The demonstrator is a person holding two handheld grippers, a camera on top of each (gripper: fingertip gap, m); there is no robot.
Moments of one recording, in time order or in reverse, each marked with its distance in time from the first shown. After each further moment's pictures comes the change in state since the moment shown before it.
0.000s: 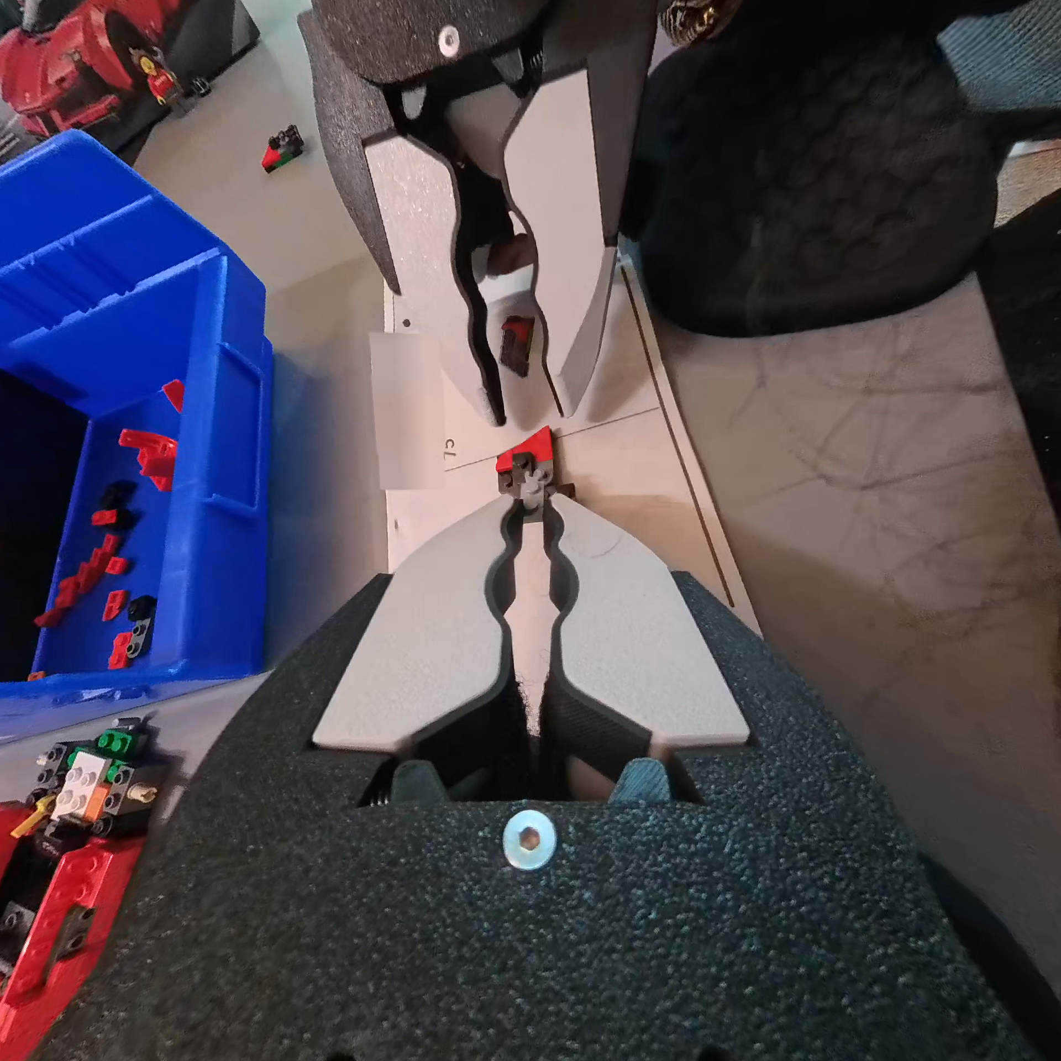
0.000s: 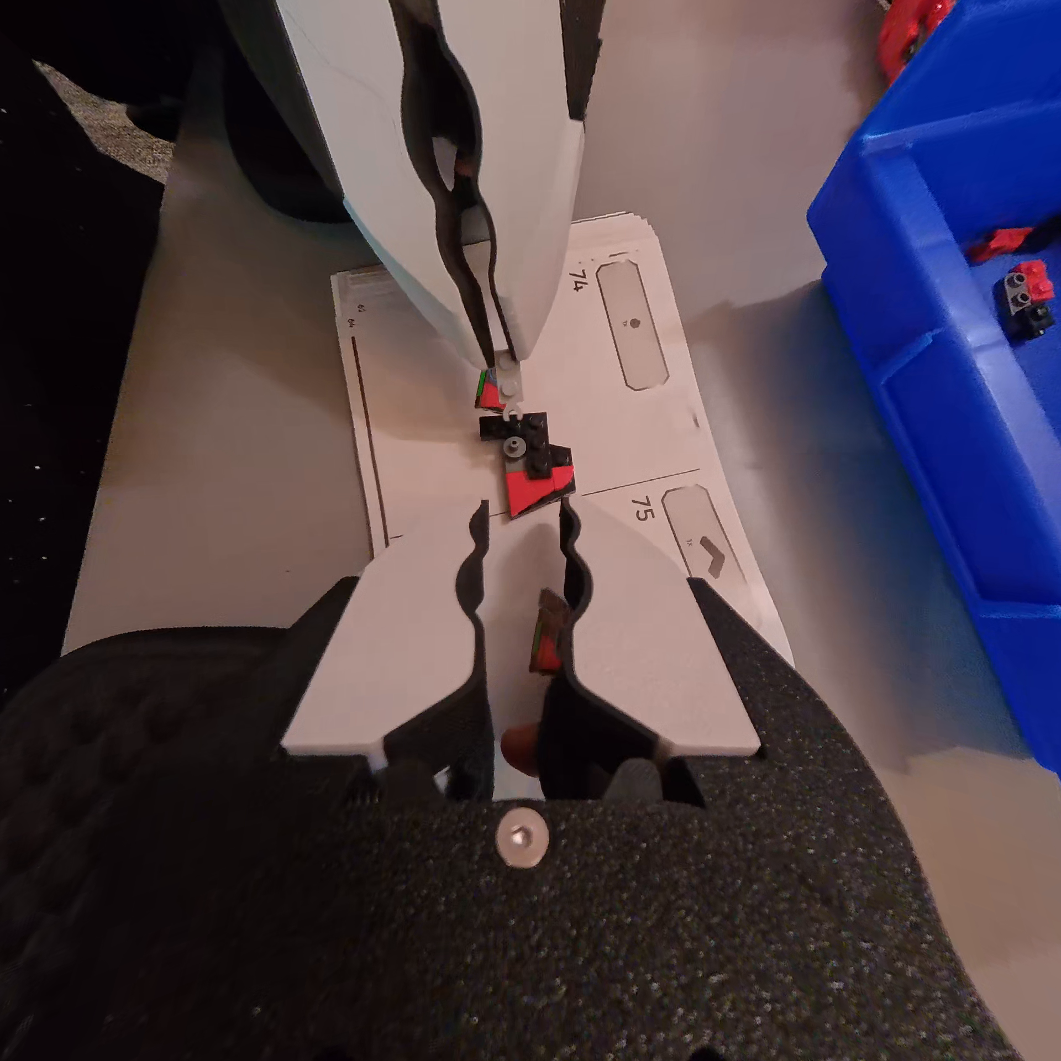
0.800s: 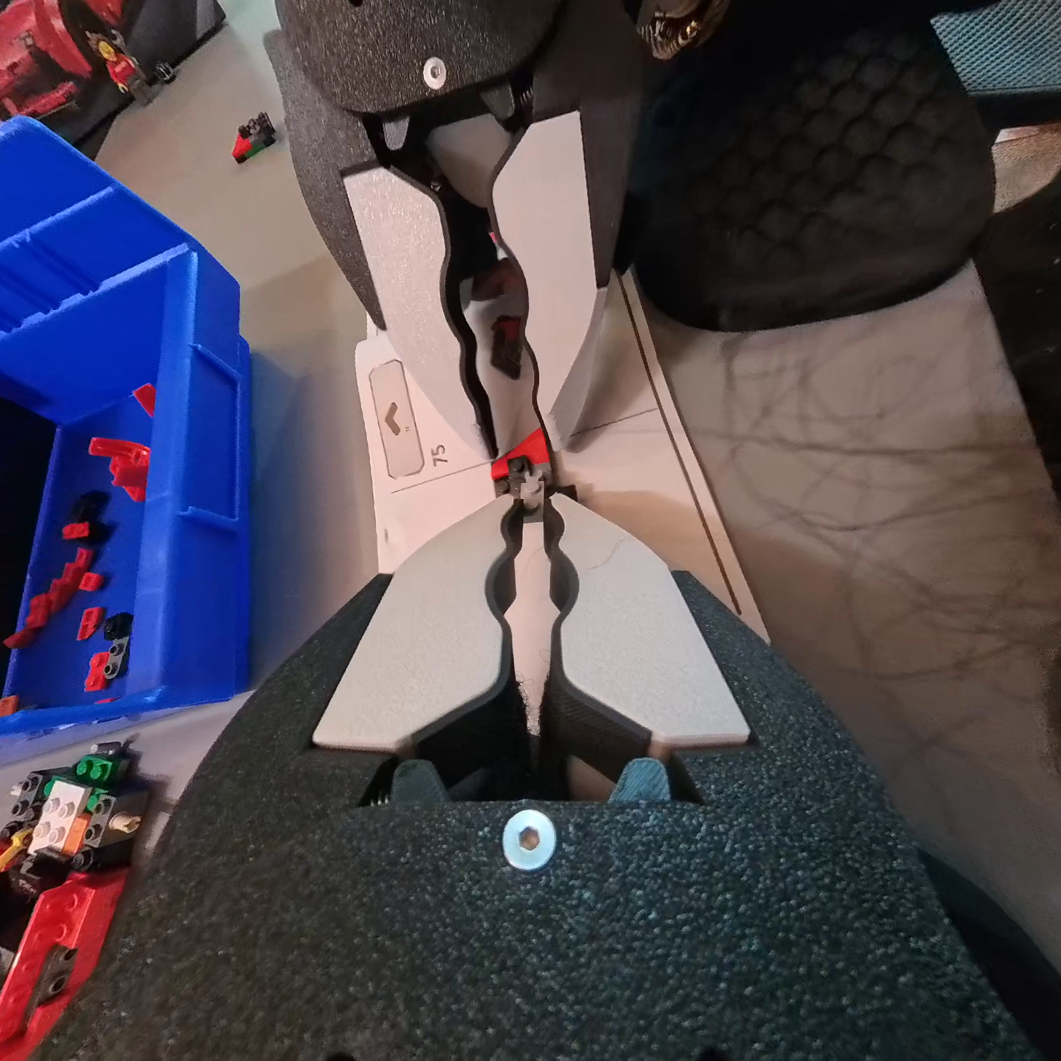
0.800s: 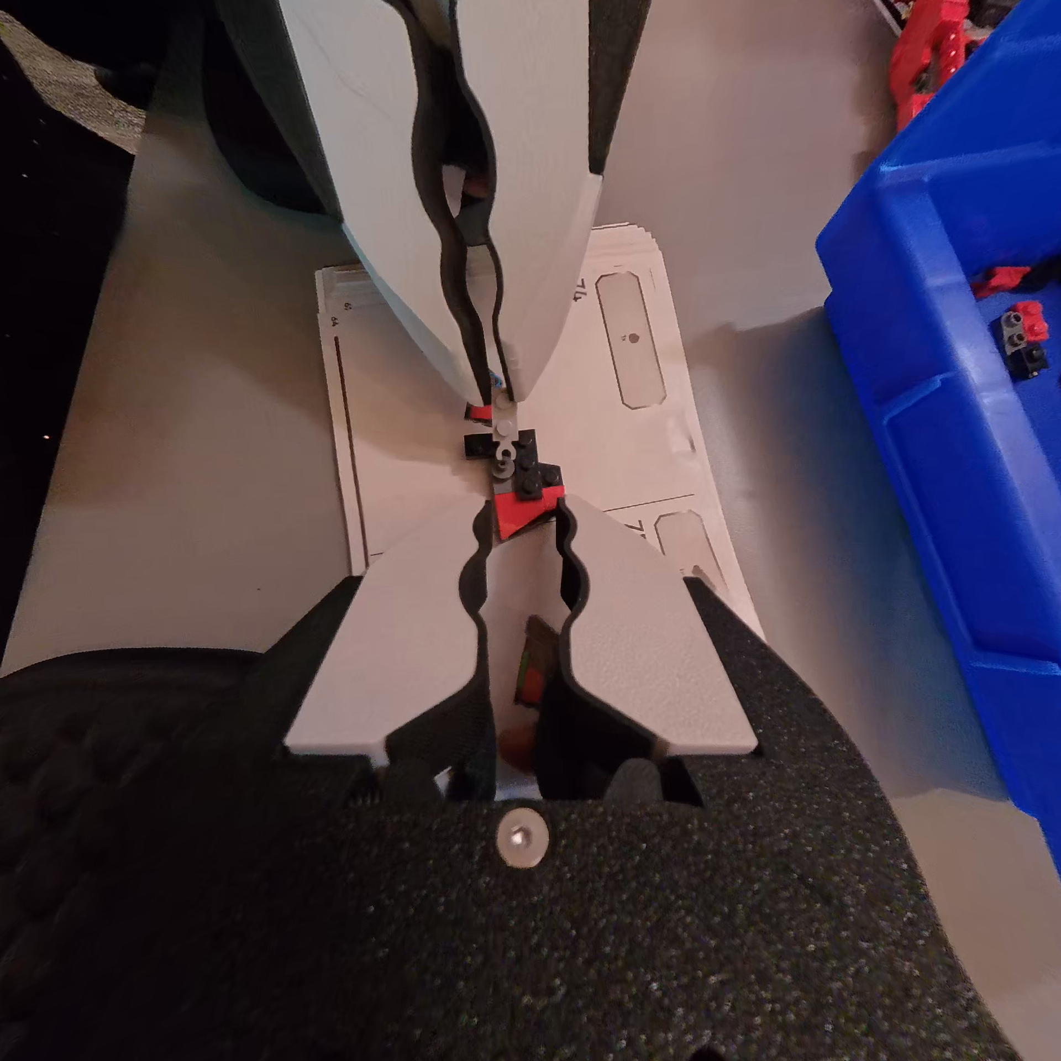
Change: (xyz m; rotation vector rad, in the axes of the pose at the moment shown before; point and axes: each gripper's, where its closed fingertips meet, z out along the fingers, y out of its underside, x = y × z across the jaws) left arm 0.001 0.001 0.006 -0.010 0.032 0.007; right arm 0.002 -0.003 0.010 -0.010 0.019 -0.056
